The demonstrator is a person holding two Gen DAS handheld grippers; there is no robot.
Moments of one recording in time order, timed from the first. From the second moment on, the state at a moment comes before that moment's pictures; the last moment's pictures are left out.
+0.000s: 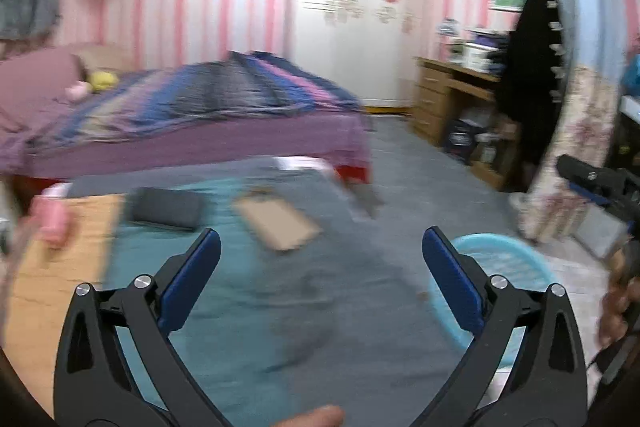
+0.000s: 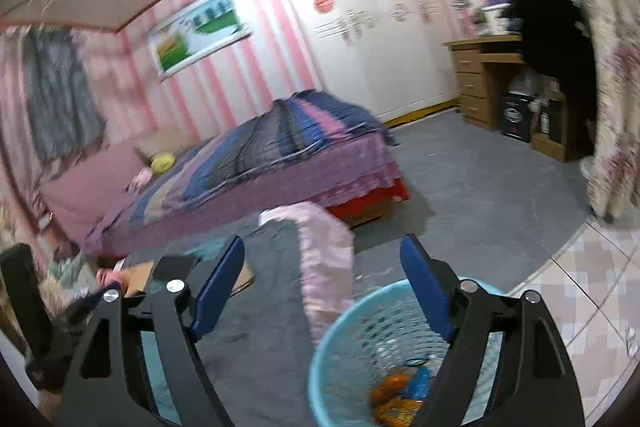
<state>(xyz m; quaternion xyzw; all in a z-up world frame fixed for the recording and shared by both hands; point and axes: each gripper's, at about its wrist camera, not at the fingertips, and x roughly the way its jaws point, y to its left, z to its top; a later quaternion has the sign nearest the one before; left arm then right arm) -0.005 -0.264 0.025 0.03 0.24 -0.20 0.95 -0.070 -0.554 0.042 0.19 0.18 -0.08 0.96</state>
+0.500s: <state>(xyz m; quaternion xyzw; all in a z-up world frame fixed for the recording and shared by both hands) 0.001 -0.068 0.010 -0.01 0.21 -0.03 0.98 -0.018 -0.369 0.024 0.08 0.22 0.06 0.97</state>
